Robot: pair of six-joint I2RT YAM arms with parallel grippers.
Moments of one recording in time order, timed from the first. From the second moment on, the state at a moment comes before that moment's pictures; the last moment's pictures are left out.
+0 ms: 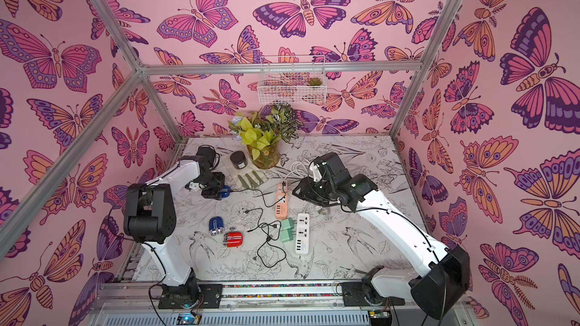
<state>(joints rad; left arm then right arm) -0.05 1.90 1.36 -0.85 0.10 -1.56 0.60 1.27 1.18 -0.77 -0.33 0.81</state>
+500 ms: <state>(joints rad) -0.04 1.97 1.36 -0.86 0.08 -1.51 0.61 1.27 1.10 -0.81 -0.29 0.79</state>
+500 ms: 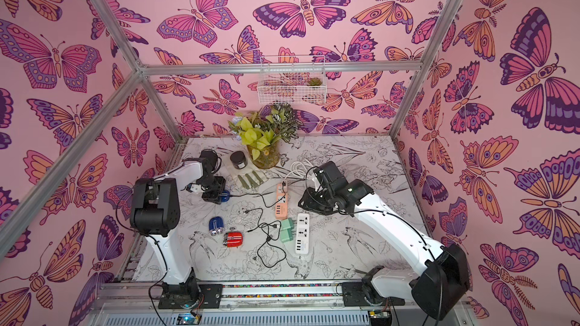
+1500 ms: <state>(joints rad) -0.09 1.70 1.32 -0.96 0.18 -1.42 0.83 1.43 1.12 -0.73 -0.21 0.71</state>
